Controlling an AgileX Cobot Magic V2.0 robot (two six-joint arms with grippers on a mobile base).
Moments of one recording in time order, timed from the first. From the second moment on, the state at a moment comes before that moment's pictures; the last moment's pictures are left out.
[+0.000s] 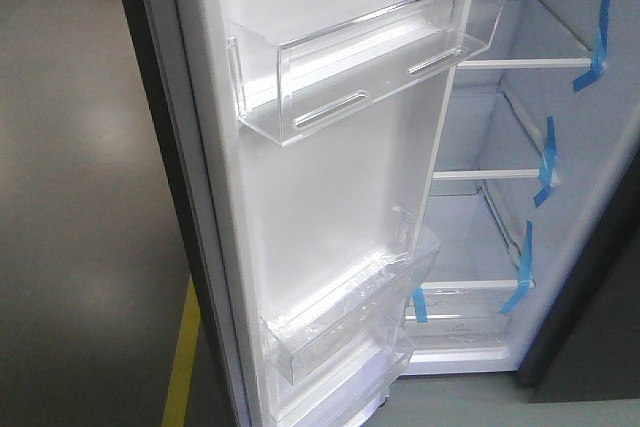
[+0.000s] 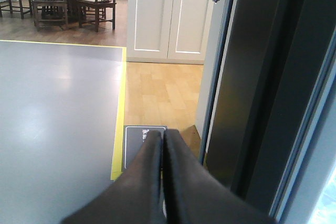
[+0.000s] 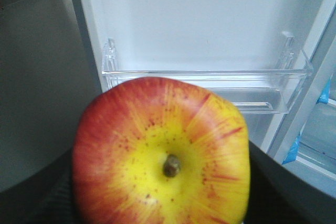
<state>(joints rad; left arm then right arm) -0.05 -0.01 0.03 -0.04 0.17 -0.11 0.01 1.00 -1.69 0.58 1.29 -0.44</state>
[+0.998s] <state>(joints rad) -0.05 -0.01 0.03 -0.04 0.17 -0.11 0.01 1.09 -1.69 0.75 1.06 -0.55</state>
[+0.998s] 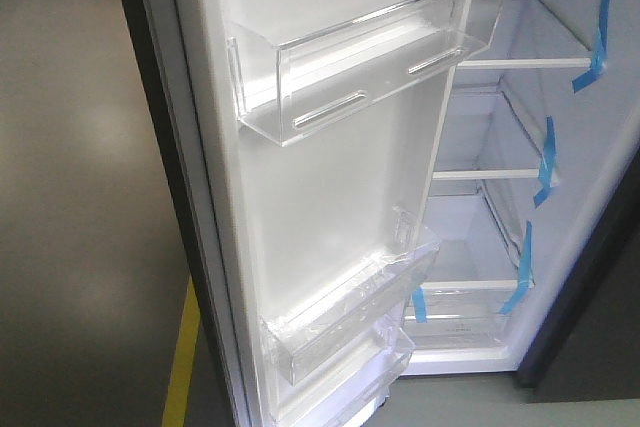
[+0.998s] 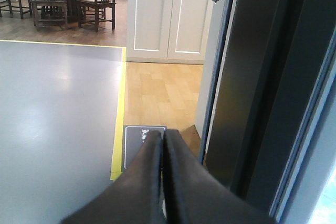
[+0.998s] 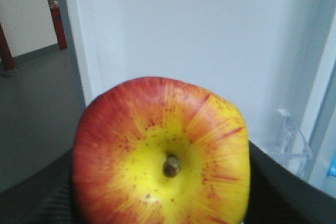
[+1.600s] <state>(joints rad) -0.05 -0.01 0.03 -0.04 0.17 -0.11 0.01 1.75 -2.02 1.01 1.07 -0.85</state>
